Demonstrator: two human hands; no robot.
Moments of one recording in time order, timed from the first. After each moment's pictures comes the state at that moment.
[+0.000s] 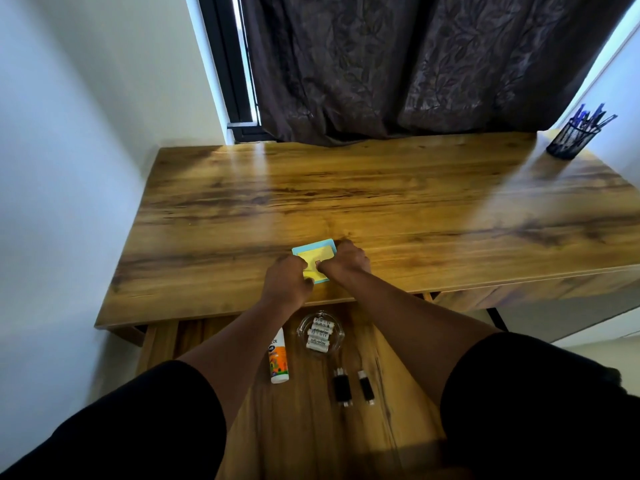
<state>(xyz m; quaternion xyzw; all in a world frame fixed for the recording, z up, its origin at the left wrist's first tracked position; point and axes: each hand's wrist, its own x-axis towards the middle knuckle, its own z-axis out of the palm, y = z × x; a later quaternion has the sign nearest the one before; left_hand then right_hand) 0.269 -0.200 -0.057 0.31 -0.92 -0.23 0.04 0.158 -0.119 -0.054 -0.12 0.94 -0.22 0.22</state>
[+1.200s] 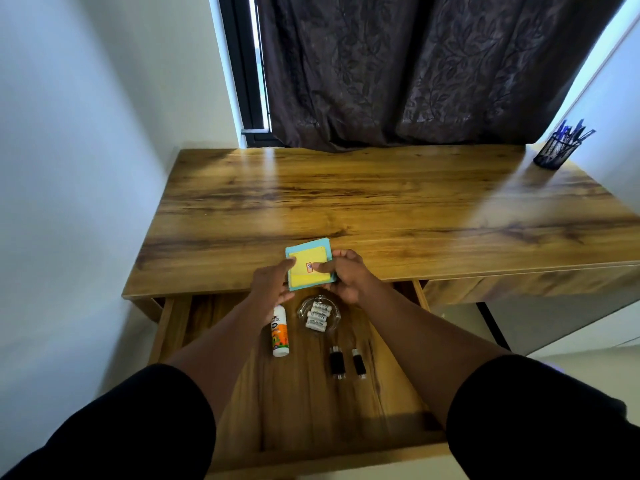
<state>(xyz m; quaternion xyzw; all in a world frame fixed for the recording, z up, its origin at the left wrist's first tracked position) 0.329 -0.183 -0.048 0.48 -0.48 -0.72 0.12 0.212 -0.072 -0.040 0.04 0.62 -0.66 0.42</state>
